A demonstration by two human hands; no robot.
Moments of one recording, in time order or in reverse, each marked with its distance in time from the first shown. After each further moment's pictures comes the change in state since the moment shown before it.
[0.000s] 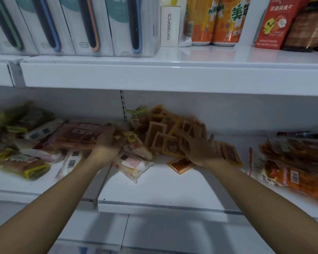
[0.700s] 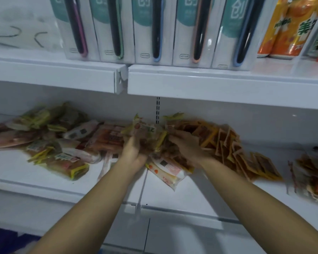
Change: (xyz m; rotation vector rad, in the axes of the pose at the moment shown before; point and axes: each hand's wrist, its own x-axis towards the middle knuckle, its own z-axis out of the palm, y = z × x) left_hand 0.005 -0.013 -0.039 -1.413 -0.005 -0.560; right_hand 0.033 -0.187 -0.010 1.240 -0.125 0.088
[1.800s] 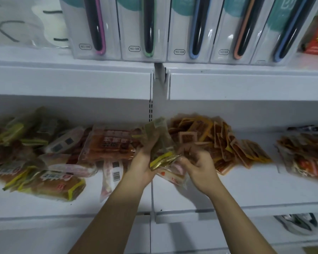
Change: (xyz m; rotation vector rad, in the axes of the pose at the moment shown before) left_hand -0.001 -0.006 -0.015 0.009 -0.222 -0.233; right_hand -0.087 0.002 0.037 -0.257 0.265 -0.413
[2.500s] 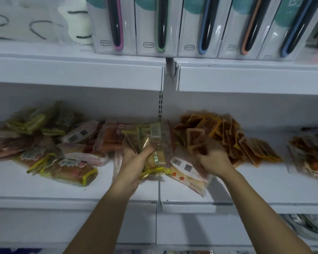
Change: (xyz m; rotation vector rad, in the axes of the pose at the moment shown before) left_hand -0.044 0.015 -0.041 0.448 0.209 0.208; right_hand 0.020 0.043 -0.026 -0.518 -0.033 0.216
